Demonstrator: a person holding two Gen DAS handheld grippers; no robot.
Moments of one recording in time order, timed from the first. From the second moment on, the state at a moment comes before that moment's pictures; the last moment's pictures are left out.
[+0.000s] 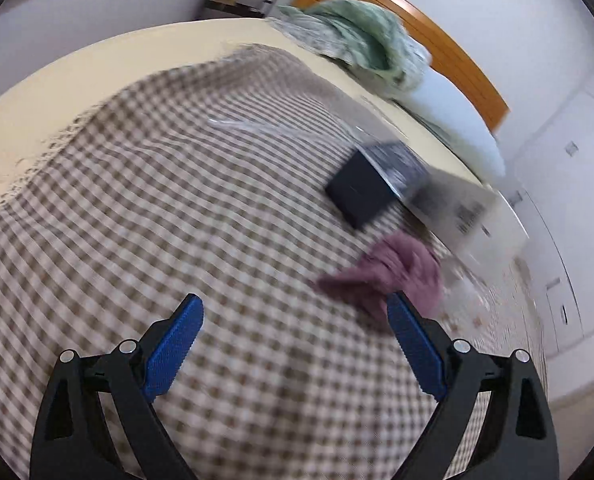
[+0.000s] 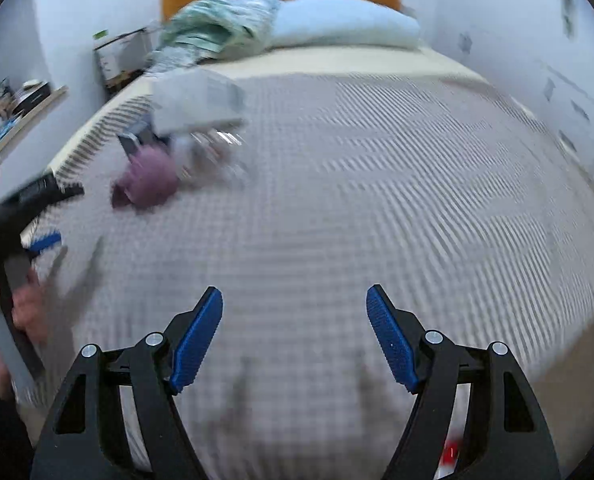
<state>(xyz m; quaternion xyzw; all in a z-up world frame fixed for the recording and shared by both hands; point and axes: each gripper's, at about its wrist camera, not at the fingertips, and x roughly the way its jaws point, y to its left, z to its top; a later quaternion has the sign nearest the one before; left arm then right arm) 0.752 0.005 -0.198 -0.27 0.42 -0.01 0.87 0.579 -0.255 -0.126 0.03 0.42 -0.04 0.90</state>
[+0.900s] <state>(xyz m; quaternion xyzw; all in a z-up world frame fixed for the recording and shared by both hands) 0.753 0.032 -0.193 -0.29 0.42 -0.04 0.86 0.643 -0.282 -0.154 0.15 0.38 -0.08 0.91</state>
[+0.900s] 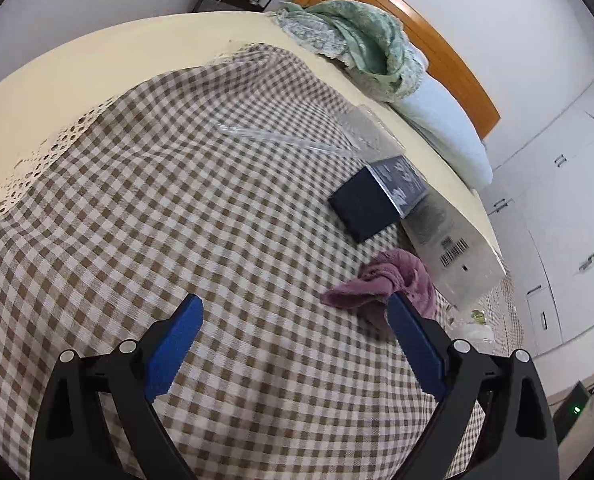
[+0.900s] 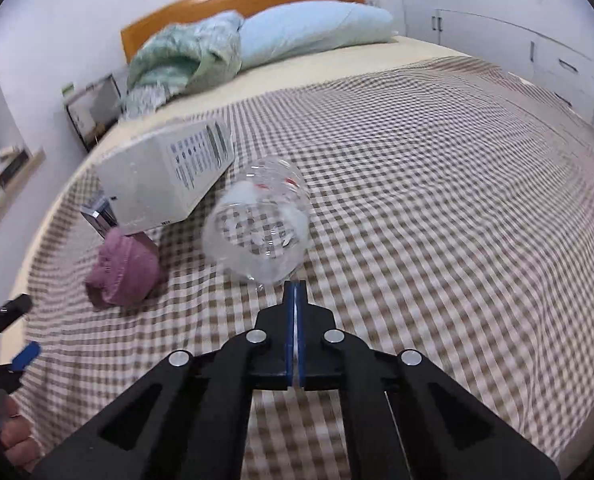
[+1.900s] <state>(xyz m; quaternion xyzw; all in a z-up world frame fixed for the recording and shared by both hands) 0.765 0.012 -0.212 -0.19 0.44 -0.01 0.88 0.700 -0.312 -0.171 0.22 0.37 -0.06 0.90</state>
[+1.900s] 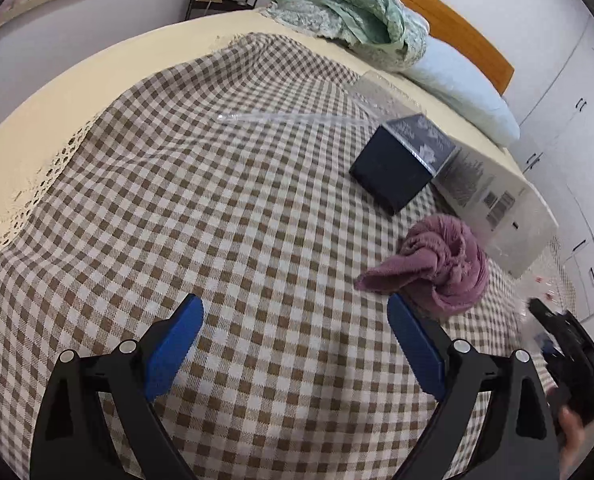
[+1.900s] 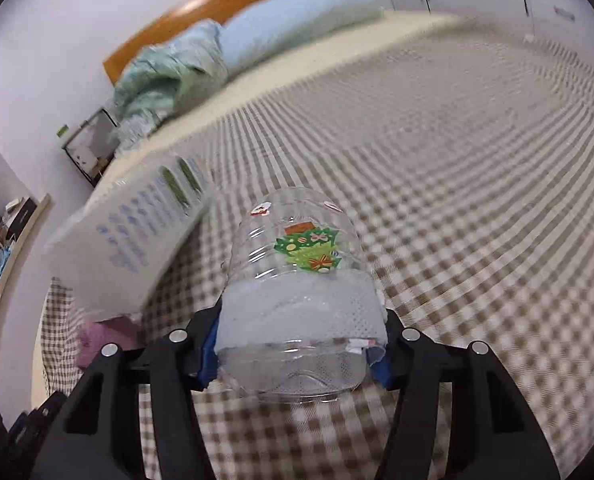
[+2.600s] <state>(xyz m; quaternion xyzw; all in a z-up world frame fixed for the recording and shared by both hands) 0.935 0.039 -0.215 0.17 0.47 -0.12 0.86 0.672 -0.330 -0.164 0.23 0.35 -0.01 0.91</state>
